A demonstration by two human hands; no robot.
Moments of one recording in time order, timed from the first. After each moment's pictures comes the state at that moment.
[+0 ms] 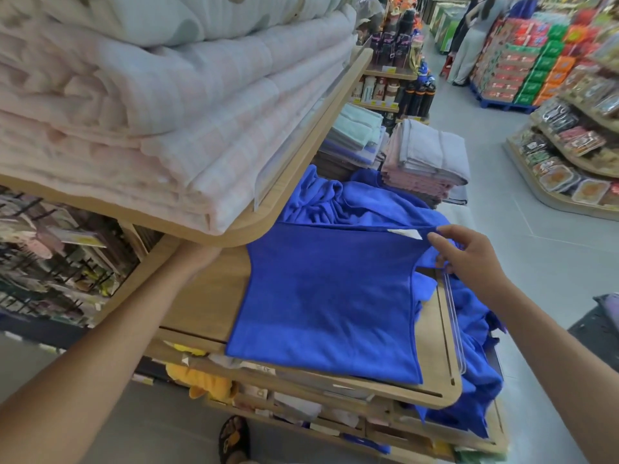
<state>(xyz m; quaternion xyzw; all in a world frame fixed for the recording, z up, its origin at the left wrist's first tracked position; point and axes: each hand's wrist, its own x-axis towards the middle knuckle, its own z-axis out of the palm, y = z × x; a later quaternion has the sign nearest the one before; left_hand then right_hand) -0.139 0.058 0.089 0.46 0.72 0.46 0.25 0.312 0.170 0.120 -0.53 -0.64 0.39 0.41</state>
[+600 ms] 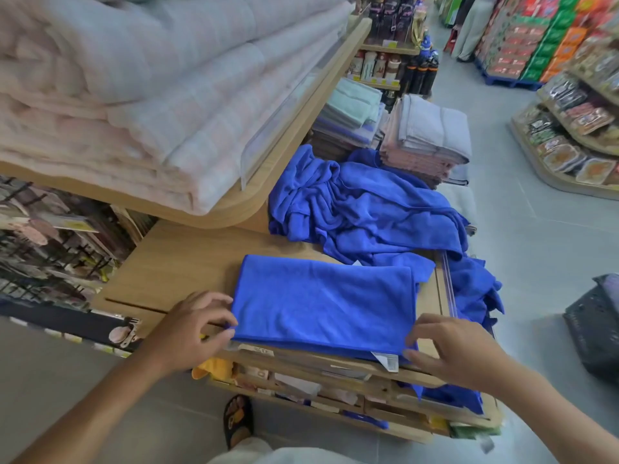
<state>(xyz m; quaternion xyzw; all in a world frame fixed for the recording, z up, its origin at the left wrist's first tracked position) -0.117 -0.076 0.018 0.69 0.69 0.17 0.16 0.343 0.053 0.063 -0.42 -0.90 0.12 -0.03</state>
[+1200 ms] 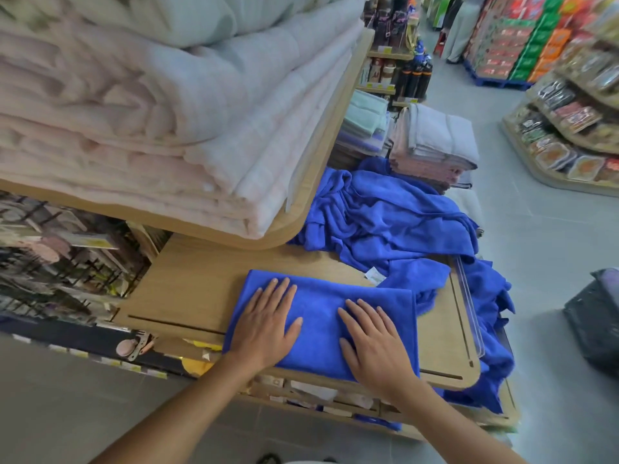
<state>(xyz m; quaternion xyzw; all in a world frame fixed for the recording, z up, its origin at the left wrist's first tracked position) -0.055 -0.016 -0.027 0.71 0.70 0.07 0.01 0.198 0.012 -0.017 -0.45 -0.89 0.03 0.10</state>
